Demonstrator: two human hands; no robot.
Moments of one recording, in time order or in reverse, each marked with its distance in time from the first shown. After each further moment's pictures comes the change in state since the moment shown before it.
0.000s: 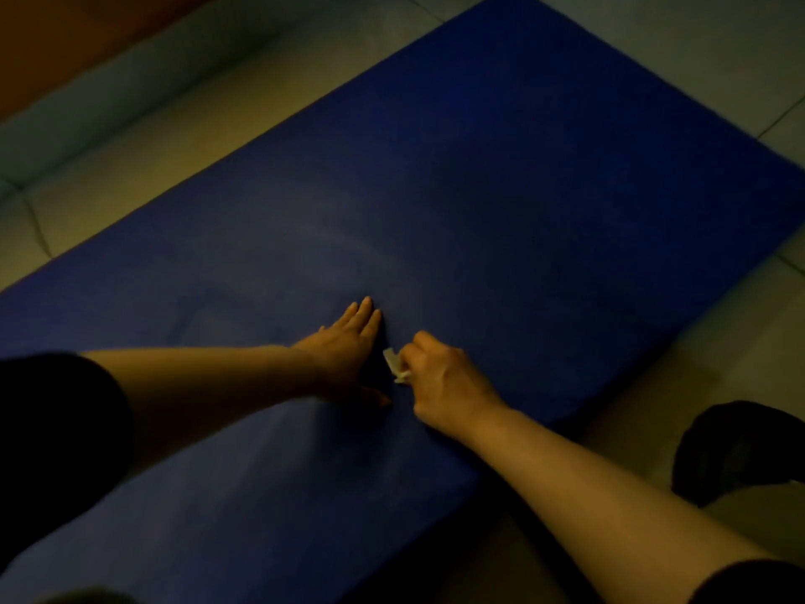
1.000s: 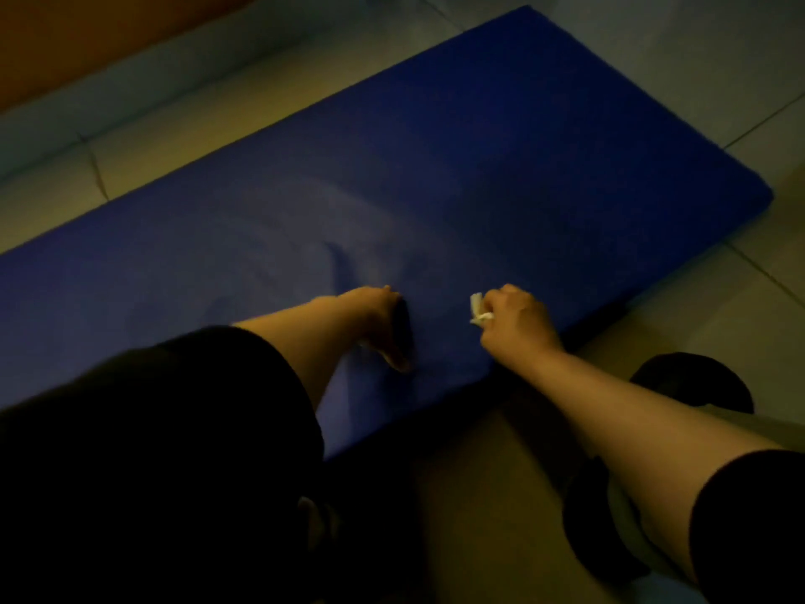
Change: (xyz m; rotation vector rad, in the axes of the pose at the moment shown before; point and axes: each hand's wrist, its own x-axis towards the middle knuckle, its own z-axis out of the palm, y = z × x) left_hand -0.052 0.065 0.001 -0.173 0.084 -0.163; right_hand -0.061 0.028 -0.056 -0.166 0.068 0.291
